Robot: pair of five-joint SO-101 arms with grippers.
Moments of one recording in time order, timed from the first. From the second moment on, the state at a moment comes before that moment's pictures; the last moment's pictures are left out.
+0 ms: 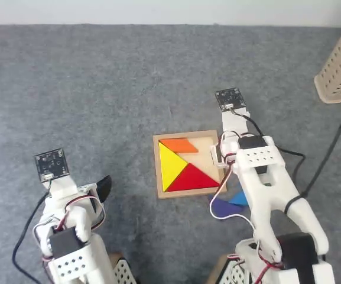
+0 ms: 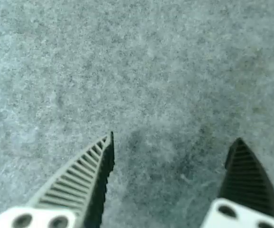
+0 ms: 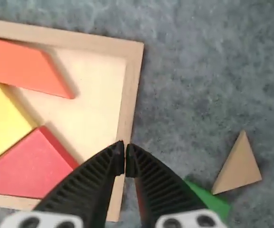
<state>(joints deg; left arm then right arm) -28.7 -103.8 97.3 72.6 2.2 -14.4 -15.0 45.5 48.0 3.5</state>
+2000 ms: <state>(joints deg) -28.7 -103.8 97.3 72.6 2.2 -8.2 -97.0 95.9 55.8 3.4</state>
